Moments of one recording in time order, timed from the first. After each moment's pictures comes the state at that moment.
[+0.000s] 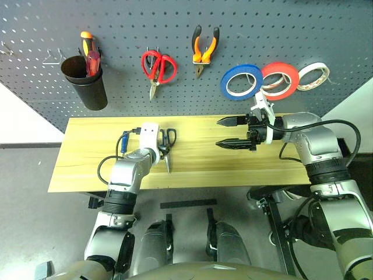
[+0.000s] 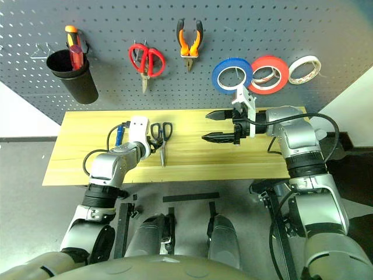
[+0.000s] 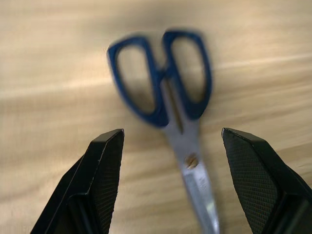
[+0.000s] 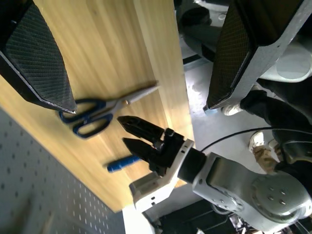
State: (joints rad) left arm -0.55 0.08 0.03 0.13 -0.18 0.96 0.03; right arm -0.80 -0.61 0.11 0.44 0.35 0.38 1.40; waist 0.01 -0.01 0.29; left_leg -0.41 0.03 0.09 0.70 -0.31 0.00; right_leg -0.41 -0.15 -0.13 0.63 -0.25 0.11
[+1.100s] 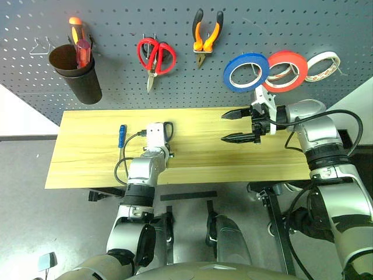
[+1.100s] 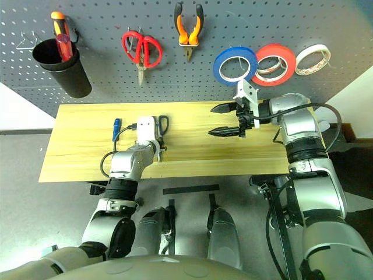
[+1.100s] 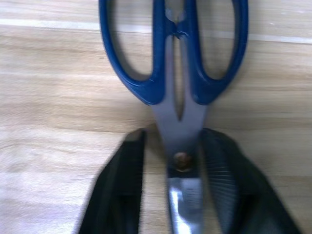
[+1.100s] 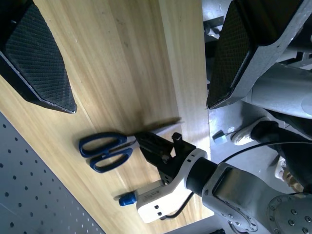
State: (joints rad) left arm -0.61 -0.10 0.13 0.30 -0.10 0.85 0.22; right arm -0.92 -0.61 0.11 0.65 0.21 0.20 1.50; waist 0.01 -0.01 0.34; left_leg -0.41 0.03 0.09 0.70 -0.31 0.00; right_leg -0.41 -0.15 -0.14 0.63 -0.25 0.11
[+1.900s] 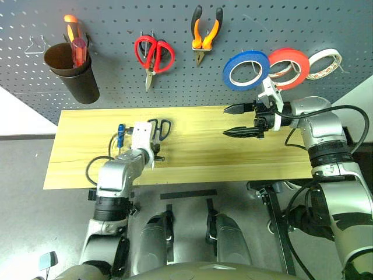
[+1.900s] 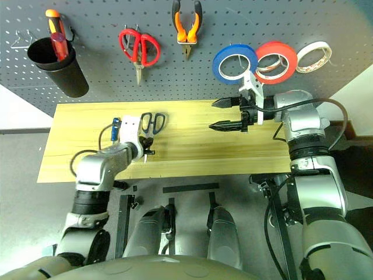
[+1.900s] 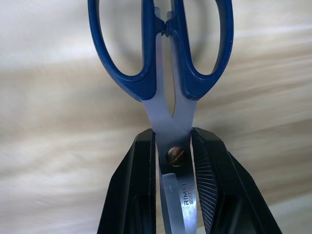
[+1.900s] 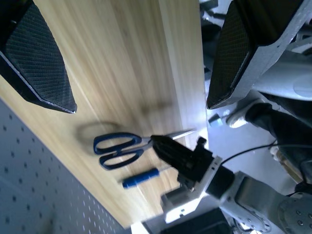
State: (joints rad) left arm -0.43 0.21 0.03 -0.19 -0.22 1.06 -0.16; right arm -0.94 -0.62 0.06 0.62 0.27 0.26 1.53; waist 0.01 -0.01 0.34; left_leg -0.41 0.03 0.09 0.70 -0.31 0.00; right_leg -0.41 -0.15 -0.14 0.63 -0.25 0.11
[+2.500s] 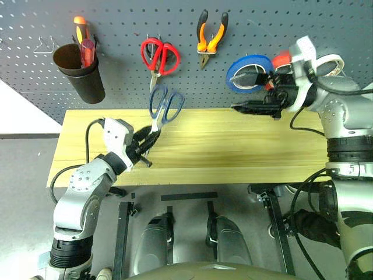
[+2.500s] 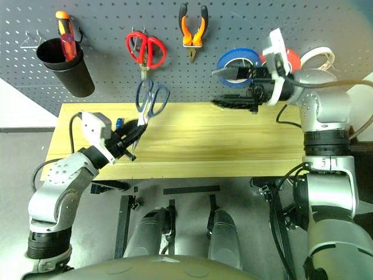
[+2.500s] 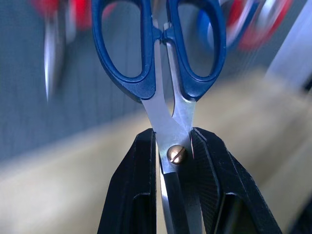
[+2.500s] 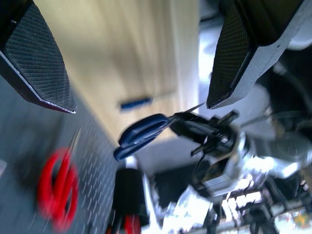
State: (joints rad) left arm -0.18 0.32 0.13 -0.47 -0.38 0.39 -0.56; right arm -0.99 -0.65 -0.10 0.35 0.51 0.51 1.44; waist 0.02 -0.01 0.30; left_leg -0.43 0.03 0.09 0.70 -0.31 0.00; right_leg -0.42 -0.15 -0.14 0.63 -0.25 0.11
